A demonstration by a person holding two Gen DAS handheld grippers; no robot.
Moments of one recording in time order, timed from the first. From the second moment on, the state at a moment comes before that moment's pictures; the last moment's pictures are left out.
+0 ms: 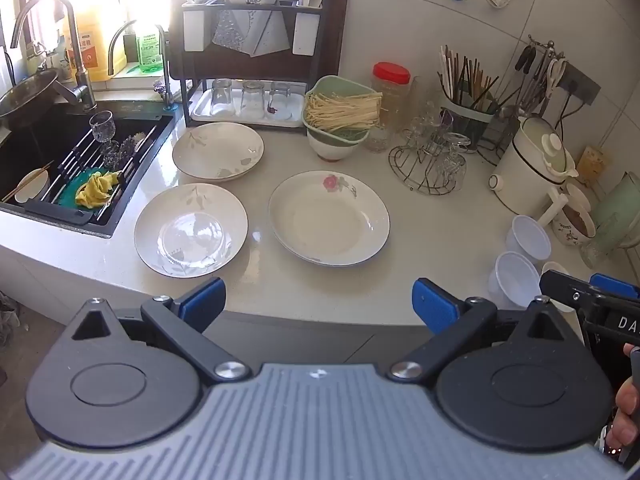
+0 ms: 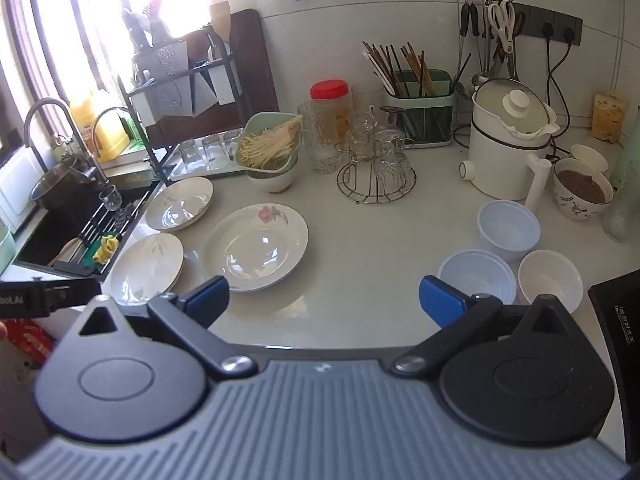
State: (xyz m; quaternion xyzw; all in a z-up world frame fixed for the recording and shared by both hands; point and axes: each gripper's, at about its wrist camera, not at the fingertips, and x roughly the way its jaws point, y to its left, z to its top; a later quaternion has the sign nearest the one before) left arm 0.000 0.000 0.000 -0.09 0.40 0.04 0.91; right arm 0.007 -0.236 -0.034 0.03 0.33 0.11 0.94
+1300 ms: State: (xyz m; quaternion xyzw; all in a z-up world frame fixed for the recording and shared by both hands) left arm -0.002 0.003 0.022 -0.08 0.39 0.03 0.92; right arm 0.008 -0.231 -0.027 0.03 0.33 0.13 0.94
